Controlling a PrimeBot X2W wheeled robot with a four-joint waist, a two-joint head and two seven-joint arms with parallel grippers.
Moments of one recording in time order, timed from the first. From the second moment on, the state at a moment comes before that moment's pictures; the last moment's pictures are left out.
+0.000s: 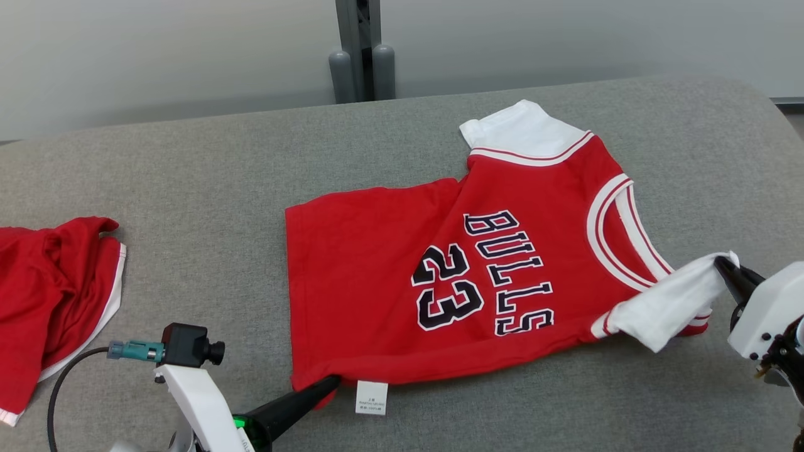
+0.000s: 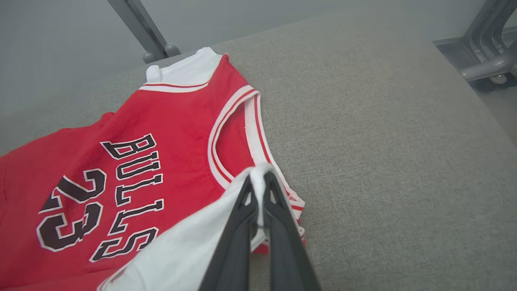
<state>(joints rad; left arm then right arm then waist) -0.10 0.54 -0.54 -0.09 -1.52 -0.09 0.48 -0.22 -0.16 -0.21 0.07 0.39 0.13 0.68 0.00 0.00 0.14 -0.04</state>
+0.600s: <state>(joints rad) -0.26 0.45 -0.56 0.04 -1.46 -0.06 0.47 -0.48 -0.22 -0.11 0.34 0.41 0.13 0.56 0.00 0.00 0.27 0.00</state>
